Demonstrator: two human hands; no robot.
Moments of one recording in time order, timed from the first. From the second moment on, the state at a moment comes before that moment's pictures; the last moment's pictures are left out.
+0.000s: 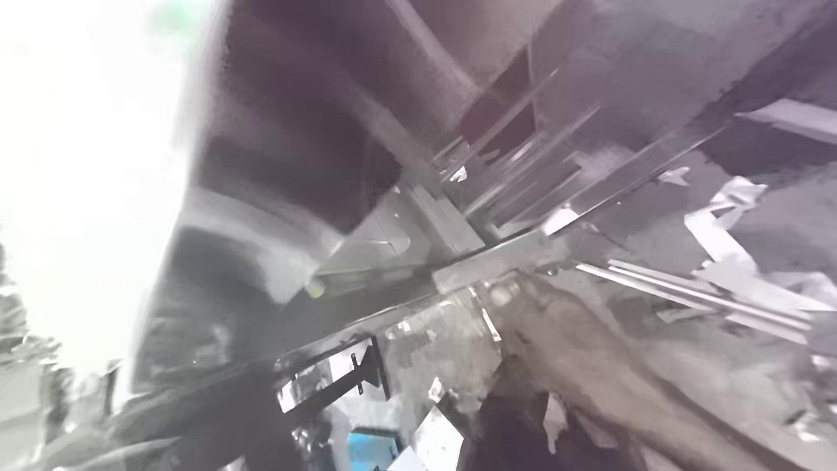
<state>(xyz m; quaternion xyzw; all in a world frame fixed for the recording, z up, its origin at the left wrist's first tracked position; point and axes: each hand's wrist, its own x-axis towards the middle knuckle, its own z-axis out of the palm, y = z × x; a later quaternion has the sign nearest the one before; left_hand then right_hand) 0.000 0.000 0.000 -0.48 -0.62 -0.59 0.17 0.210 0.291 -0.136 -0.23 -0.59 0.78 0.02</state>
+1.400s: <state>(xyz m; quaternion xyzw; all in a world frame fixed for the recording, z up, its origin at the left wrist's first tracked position) 0.017 0.055 0.017 -0.40 -0.55 -0.64 0.36 0.190 0.270 -0.048 -0.14 -0.63 0.75 0.11</state>
